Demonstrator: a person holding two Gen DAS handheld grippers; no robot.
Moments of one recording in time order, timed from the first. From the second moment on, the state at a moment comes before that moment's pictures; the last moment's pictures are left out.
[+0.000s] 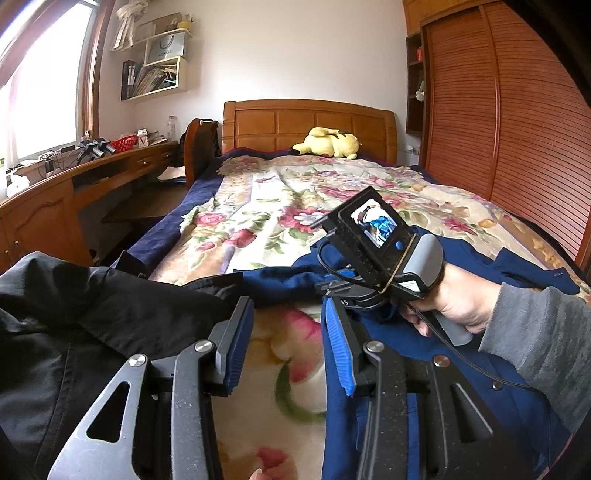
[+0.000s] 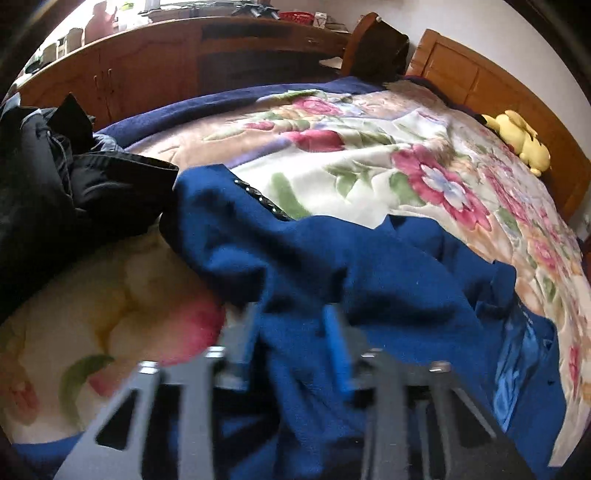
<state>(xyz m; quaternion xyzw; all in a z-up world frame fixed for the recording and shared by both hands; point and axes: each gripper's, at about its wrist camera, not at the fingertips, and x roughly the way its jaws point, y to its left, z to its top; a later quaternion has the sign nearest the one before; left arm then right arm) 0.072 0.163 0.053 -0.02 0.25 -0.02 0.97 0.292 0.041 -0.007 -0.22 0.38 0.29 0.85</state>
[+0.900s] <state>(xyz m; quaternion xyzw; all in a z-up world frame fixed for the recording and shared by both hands) 0.070 0.121 0.057 0.01 0.23 -0.05 0.97 0.174 -0.127 0.047 -0.07 0.27 0.18 0.94</state>
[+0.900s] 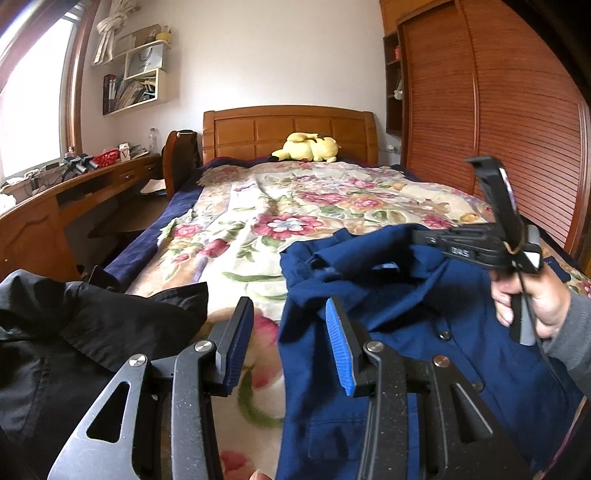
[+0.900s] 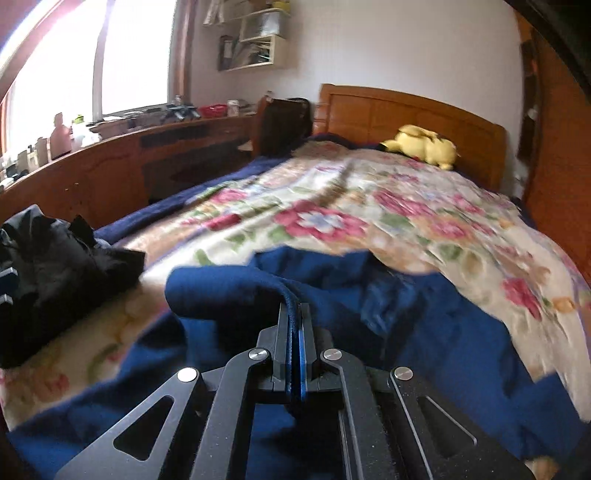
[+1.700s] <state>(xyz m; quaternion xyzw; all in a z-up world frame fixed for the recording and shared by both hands) 0.070 0.101 0.040 0.02 0.25 -0.07 0.97 0.097 -0.150 0.049 -0.07 0.28 0.18 0.94</state>
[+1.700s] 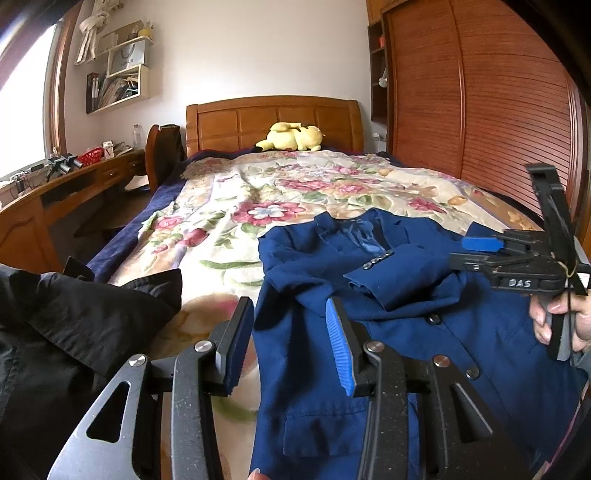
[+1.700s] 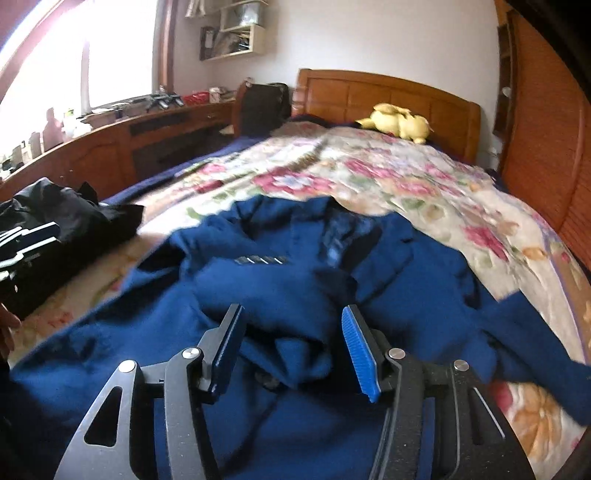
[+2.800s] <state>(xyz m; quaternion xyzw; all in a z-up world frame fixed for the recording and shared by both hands) 0.078 0.099 0.010 0.03 0.28 -0.07 0.96 0.104 -0.163 0.038 -0.07 0.27 0.12 0.95</state>
